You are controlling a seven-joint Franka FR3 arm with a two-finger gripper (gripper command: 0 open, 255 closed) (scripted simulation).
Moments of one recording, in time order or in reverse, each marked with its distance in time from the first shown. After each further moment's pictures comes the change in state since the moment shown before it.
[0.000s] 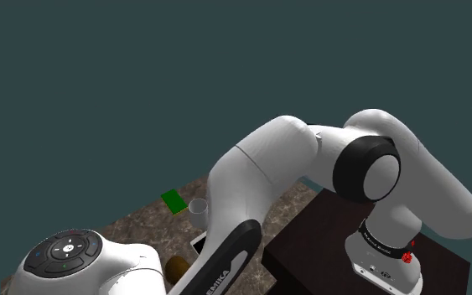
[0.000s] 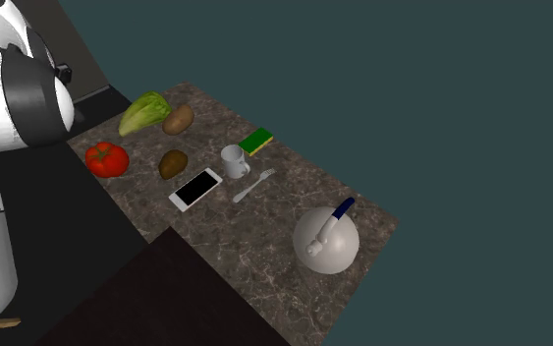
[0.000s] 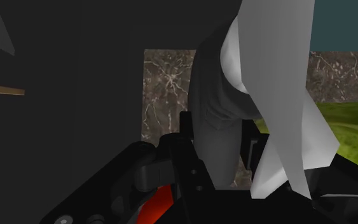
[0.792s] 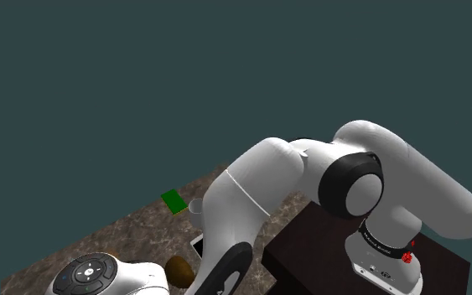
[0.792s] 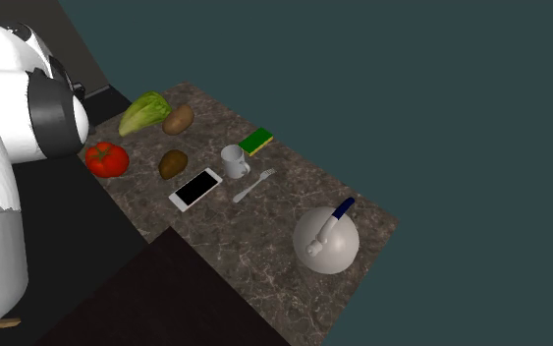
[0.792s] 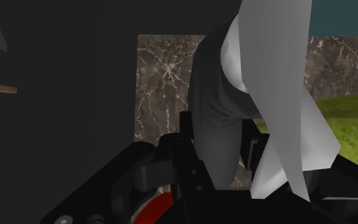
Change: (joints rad) arm 0.018 0.103 -0.025 0.018 -0.017 0.086 -0.006
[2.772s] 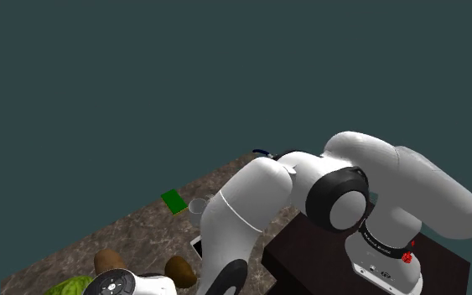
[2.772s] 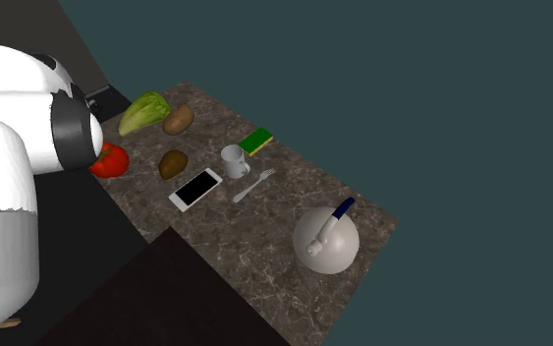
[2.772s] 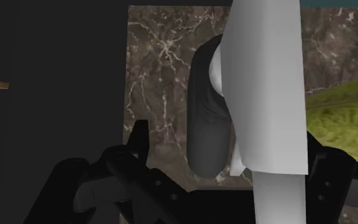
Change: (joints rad) arm 0.007 0.105 -0.022 0.007 -0.015 0.096 -0.013
